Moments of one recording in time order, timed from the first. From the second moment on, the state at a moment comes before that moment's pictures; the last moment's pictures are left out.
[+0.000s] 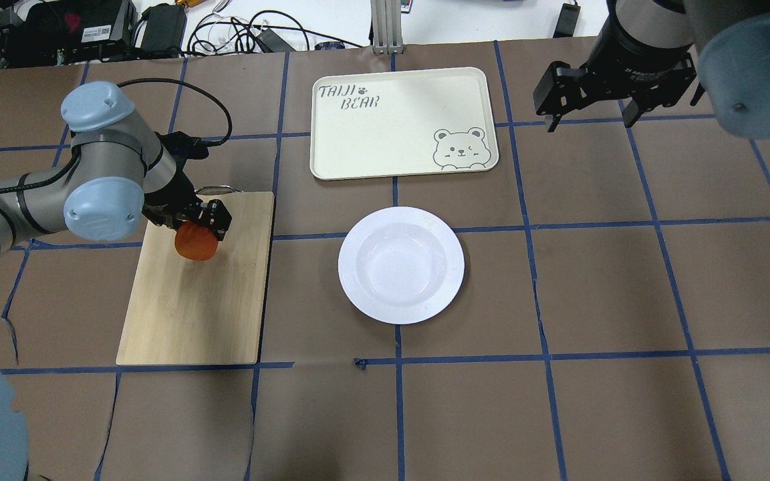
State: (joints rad) left arm -1.38 -1.90 -1.87 -1.03 1.55 0.33; right arm 1.57 -1.57 1.59 -1.73 -1.58 -0.01
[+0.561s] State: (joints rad) left arm -1.61 -1.90 -1.67 -1.11 1.47 -0.12; right arm 1.57 -1.57 1.59 -1.73 -1.58 -0.01
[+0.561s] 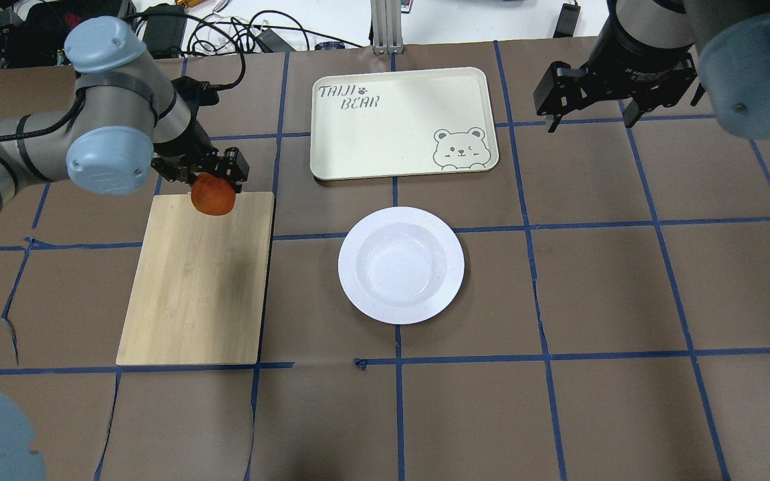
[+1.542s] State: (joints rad) left arm -1.89 -1.97 -1.75 -1.06 1.38 -0.46; right arm 1.57 -1.58 1.59 -1.73 -1.58 -0.05
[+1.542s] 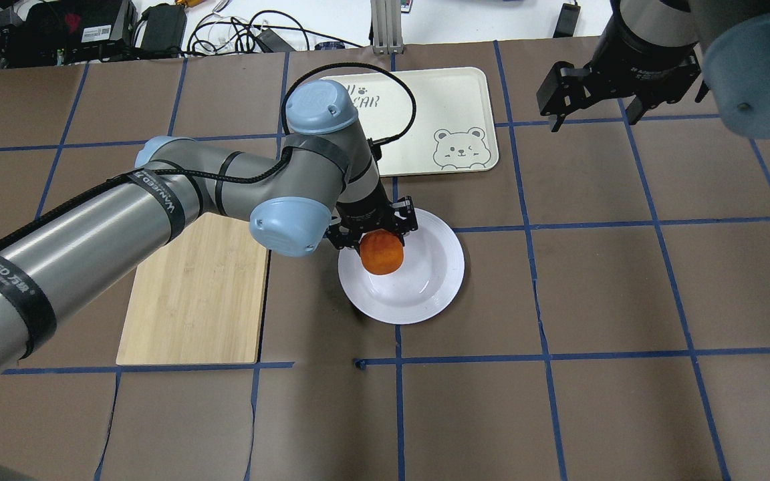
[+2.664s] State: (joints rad) left arm -1.82 -1.90 -1.72 -1.08 1.44 -0.27; right arm 1.56 -1.52 1.64 -1.74 -1.51 0.02
